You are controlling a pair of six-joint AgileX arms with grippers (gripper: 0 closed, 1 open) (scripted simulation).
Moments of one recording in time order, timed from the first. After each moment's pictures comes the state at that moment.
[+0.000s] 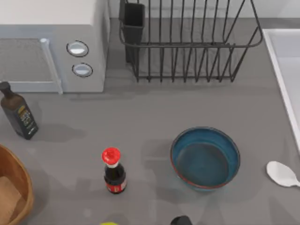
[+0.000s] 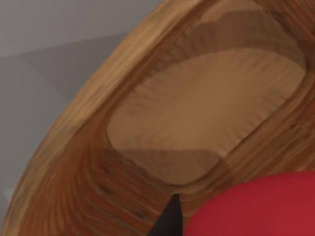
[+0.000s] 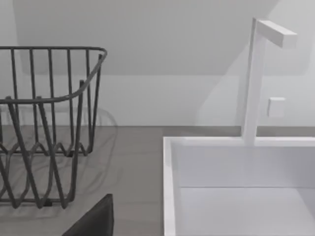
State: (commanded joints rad) left arm 0.11 1.27 0.83 -1.06 0.10 -1.37; right arm 0.00 0.00 0.00 0.00 0.00 0.00
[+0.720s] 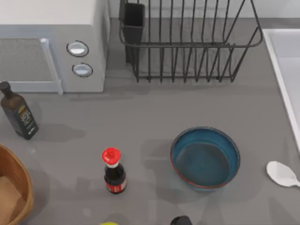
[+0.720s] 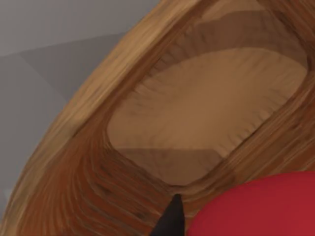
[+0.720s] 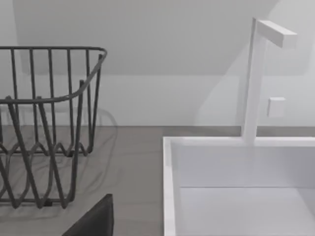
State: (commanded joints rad) left arm 0.11 1.27 0.83 -1.05 0.10 -1.37; right arm 0.00 0.00 0.00 0.00 0.00 0.00
